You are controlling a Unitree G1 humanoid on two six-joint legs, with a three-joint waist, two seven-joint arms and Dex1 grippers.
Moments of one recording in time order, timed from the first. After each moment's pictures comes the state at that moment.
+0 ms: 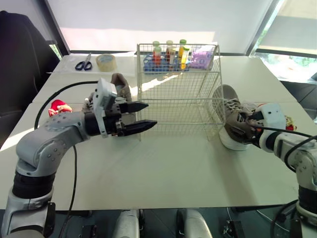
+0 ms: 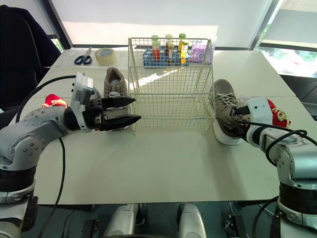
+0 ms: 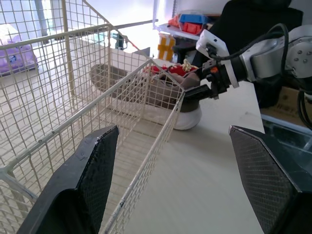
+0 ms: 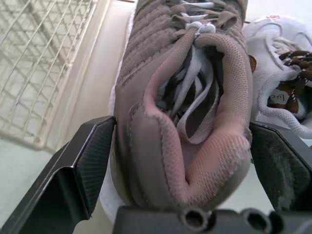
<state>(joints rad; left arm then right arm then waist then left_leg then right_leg) -0.52 0.69 0.09 -0.41 -0.88 0.81 -0.80 -0.33 -0.65 -0.36 -0.37 0.44 1.27 0.24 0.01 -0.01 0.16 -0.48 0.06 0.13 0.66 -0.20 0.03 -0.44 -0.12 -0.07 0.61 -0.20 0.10</state>
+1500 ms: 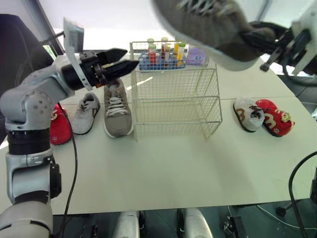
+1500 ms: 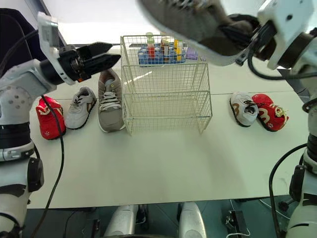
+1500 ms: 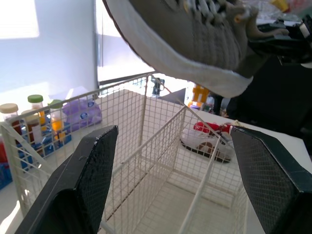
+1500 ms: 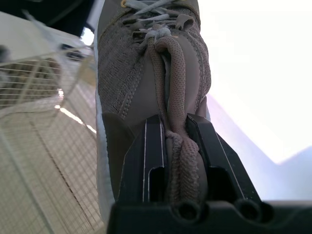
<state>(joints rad) -0.96 0.70 0.18 0.08 -0.80 0.78 -0.86 -0.85 -0.98 -0.16 -0.24 0.36 0.42 0.86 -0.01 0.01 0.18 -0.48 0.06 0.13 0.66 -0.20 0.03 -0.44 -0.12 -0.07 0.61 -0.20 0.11</state>
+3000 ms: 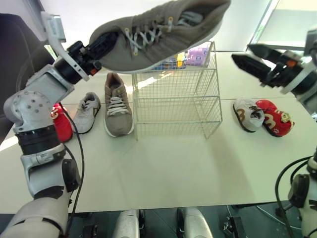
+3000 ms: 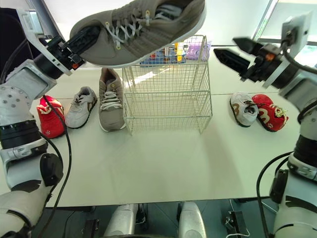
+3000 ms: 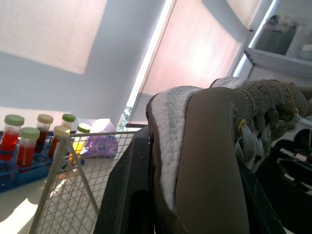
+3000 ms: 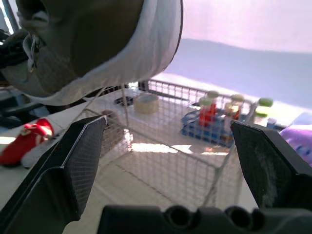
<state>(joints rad) -0.94 0.48 0.42 0.04 -0.95 0.89 -0.53 -0.74 -0.68 -0.43 -0.11 0.90 0.96 0.66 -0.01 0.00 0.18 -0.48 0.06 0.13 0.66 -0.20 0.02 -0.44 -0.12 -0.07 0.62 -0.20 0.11</state>
